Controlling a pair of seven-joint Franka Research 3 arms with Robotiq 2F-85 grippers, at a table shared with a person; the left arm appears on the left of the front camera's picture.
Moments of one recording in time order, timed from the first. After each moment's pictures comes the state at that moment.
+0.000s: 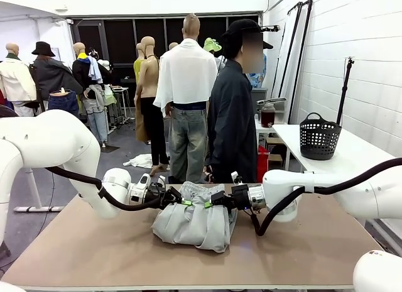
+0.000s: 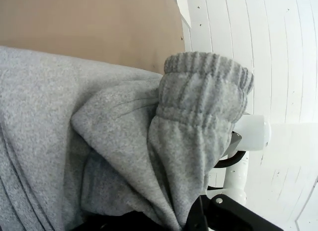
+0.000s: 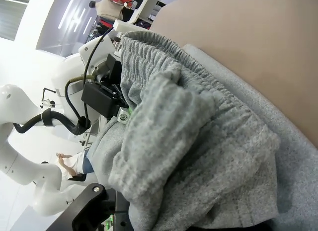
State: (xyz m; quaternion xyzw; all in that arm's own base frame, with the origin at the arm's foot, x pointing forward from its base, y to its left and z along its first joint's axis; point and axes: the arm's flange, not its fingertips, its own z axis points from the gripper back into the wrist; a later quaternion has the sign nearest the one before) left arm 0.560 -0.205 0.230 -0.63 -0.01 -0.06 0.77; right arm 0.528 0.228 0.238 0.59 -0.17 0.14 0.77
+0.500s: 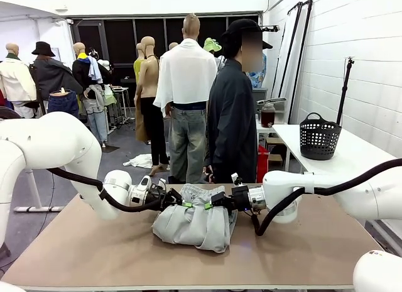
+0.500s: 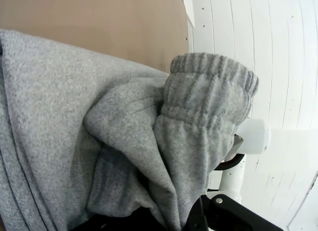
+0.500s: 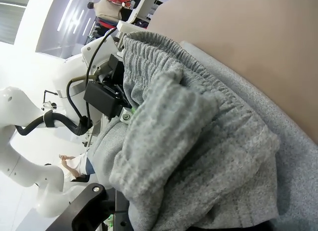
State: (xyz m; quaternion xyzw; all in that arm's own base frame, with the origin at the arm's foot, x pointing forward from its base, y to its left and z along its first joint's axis) left arm 0.561 -0.206 0.223 -0.63 0.00 -0.04 0.77; right arm 0.528 0.227 0.235 0.60 -0.16 0.13 0.77
